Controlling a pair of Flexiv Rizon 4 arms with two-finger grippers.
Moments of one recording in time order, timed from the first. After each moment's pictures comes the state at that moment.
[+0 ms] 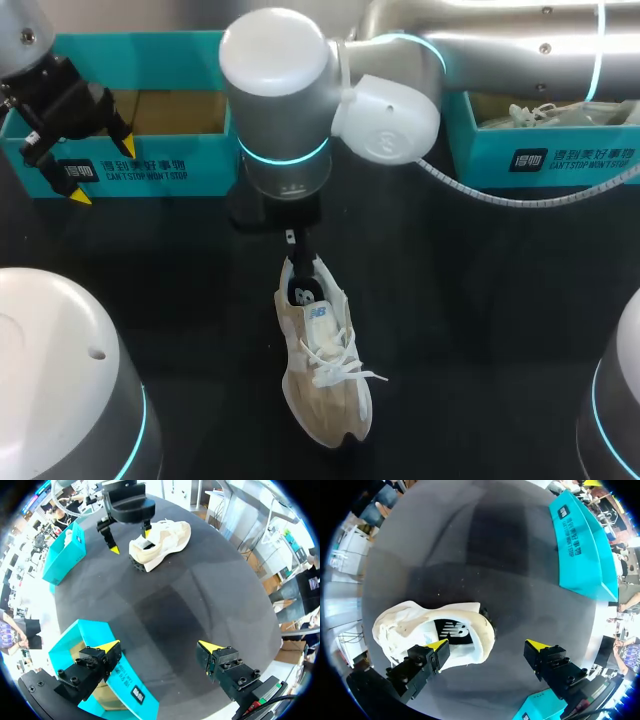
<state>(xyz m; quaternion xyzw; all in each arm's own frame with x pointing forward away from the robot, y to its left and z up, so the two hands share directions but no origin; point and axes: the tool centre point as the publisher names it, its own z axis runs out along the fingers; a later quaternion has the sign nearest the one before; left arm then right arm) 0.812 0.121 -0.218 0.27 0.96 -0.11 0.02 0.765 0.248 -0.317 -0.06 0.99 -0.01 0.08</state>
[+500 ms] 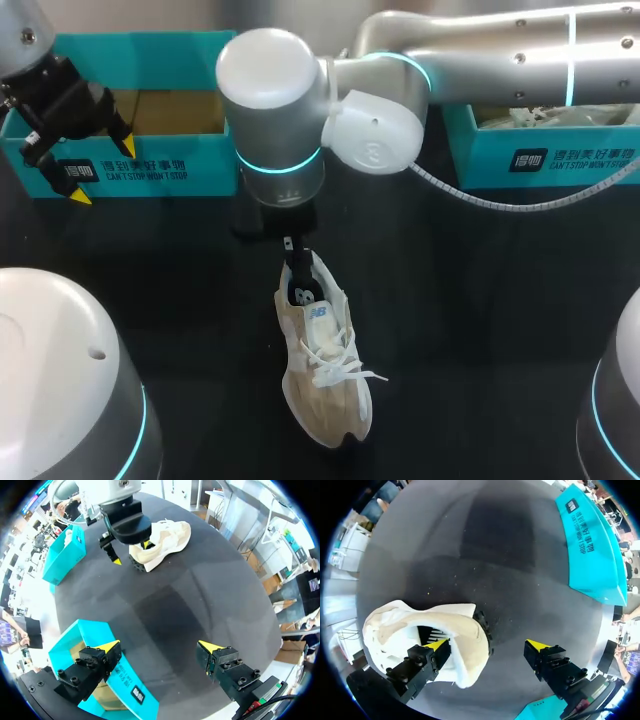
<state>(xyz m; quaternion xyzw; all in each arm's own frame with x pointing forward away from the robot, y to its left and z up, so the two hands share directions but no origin) 0.812 0.121 -0.218 0.27 0.96 -0.11 0.02 0.779 0.252 -0.354 -0.07 1.00 -0.02 0.07</state>
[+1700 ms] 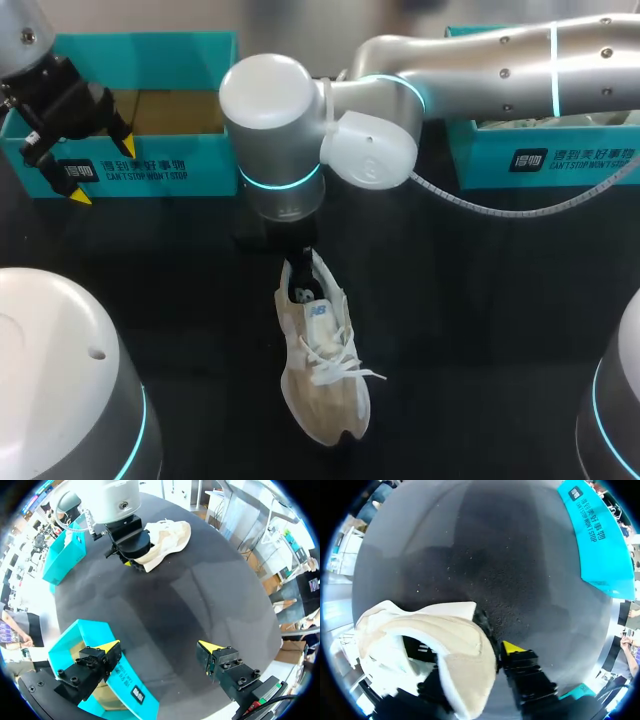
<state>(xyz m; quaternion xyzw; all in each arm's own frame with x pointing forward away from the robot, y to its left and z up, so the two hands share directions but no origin) 0.812 0.121 -0.218 0.27 0.96 -0.11 0.02 0.781 0.245 -0.387 -0.05 1.00 -0.03 0.06</state>
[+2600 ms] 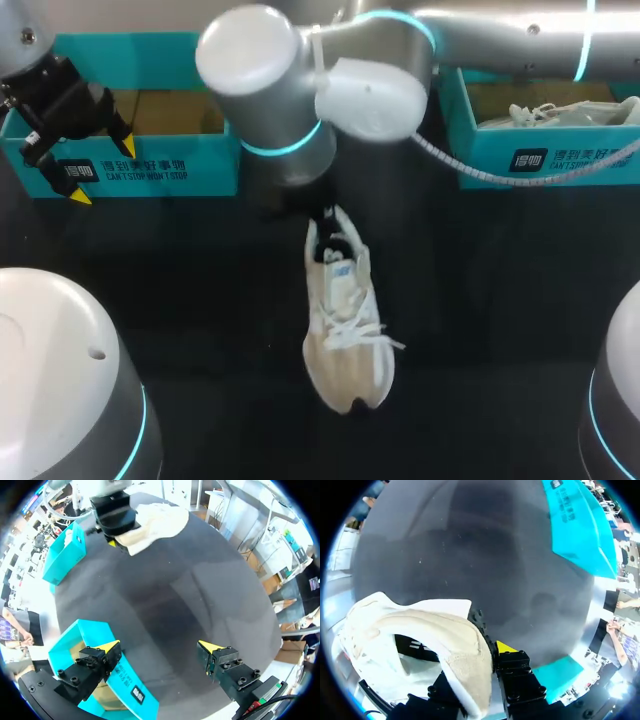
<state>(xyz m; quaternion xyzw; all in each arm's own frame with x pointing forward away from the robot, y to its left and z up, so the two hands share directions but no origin) 0.812 0.121 -0.218 0.27 0.96 -0.11 0.02 0.800 0.192 -0.298 -0.03 0.99 -0.12 0.10</state>
